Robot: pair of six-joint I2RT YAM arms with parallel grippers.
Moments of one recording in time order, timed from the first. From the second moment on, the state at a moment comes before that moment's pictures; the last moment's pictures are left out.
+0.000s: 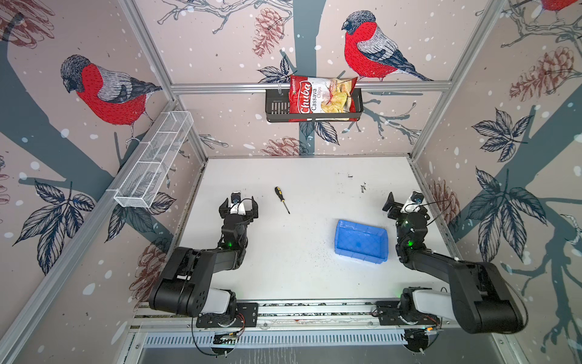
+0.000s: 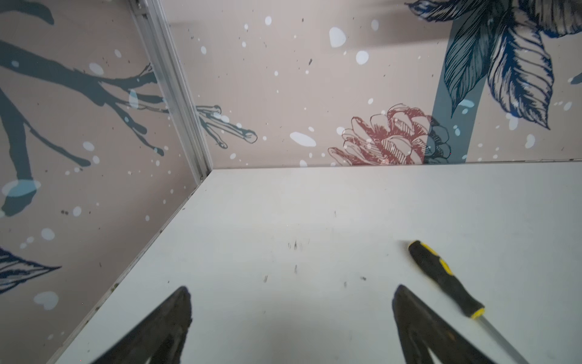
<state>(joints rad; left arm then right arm) -0.20 1.39 0.31 1.00 -0.31 0.07 0.11 1.24 0.27 0.92 0.30 0.05</state>
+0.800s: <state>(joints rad) -0.44 1.73 1.03 0.18 -0.24 -0.36 0.57 1.08 0.37 0.66 0.07 0.05</state>
